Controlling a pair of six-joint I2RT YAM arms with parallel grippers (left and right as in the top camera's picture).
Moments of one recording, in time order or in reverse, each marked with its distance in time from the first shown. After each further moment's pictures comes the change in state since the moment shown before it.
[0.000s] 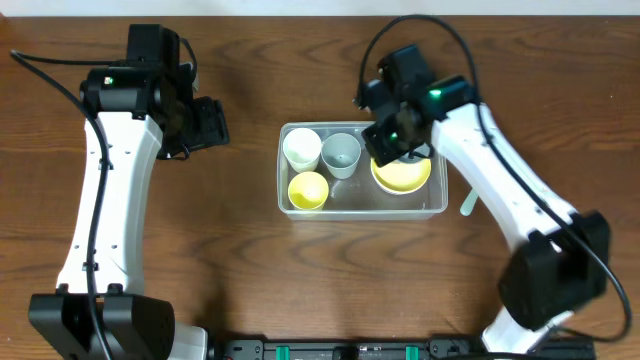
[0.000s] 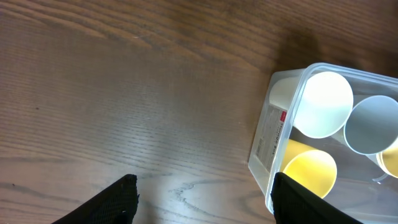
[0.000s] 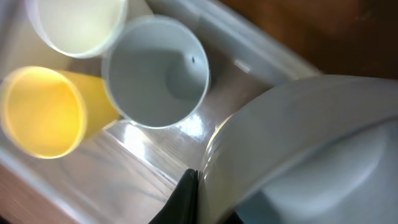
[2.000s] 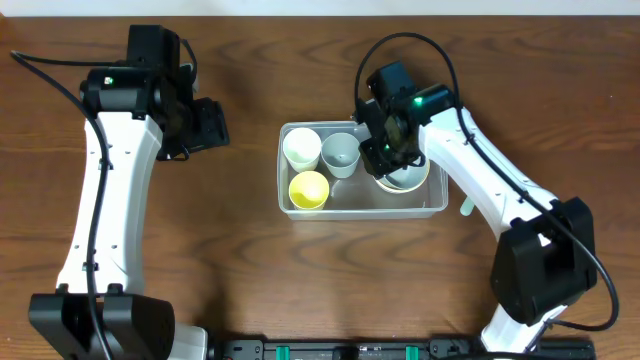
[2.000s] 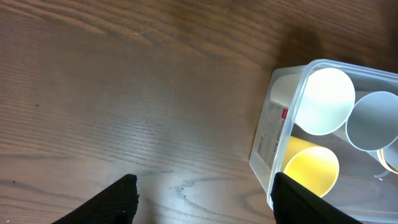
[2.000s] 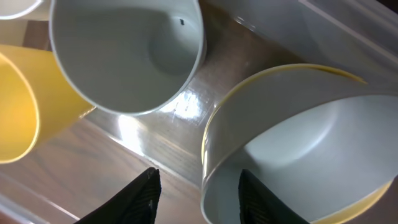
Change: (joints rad) left arm 0.000 0.000 0.000 -0.010 0.000 0.000; right arm 0.026 0.018 -0.056 0.006 0.048 0.056
